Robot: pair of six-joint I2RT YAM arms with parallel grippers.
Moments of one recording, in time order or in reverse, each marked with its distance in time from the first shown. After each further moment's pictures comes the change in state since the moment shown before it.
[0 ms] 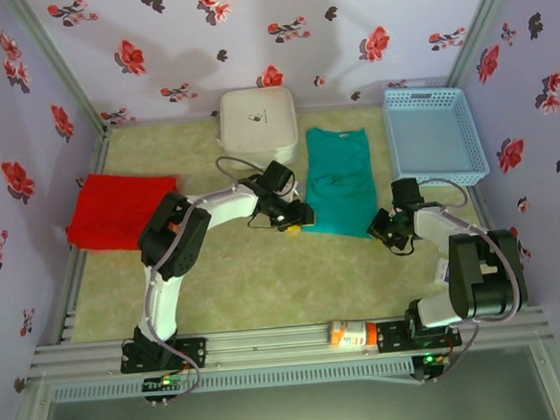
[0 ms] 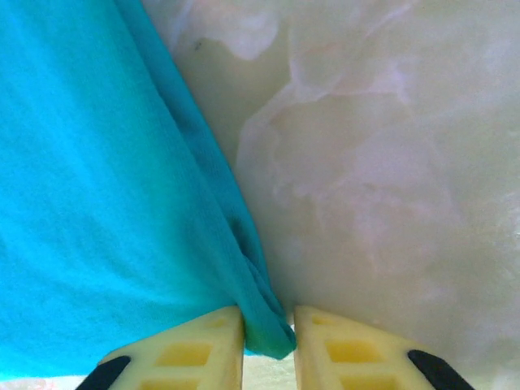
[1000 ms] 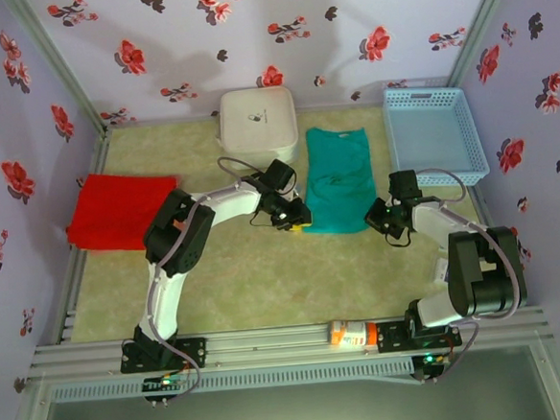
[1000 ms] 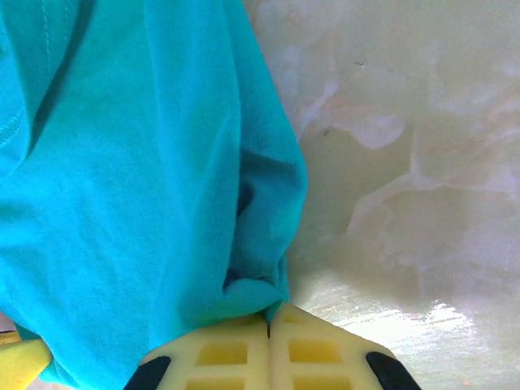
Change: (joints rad) left arm -0.002 0.050 0.060 -0.037 0.008 -0.088; right arm 0.012 0.014 0.051 0.068 -0.009 0.000
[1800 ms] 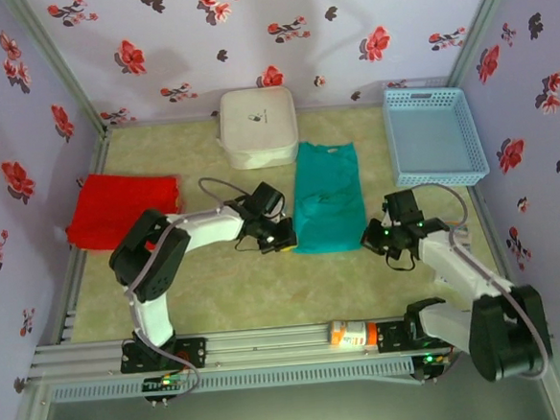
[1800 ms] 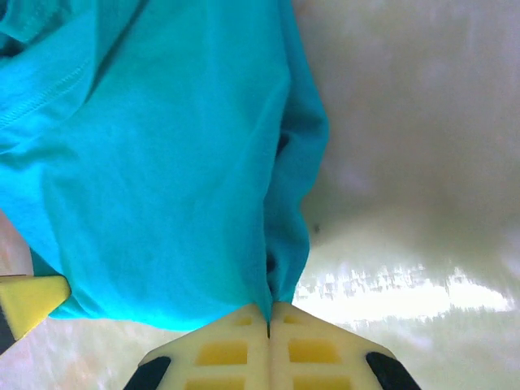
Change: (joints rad) left arm -0.069 -0.307 -0.407 0.140 -0.073 -0.127; right arm 0.138 -0.379 -0.140 -0.214 -0.026 0.023
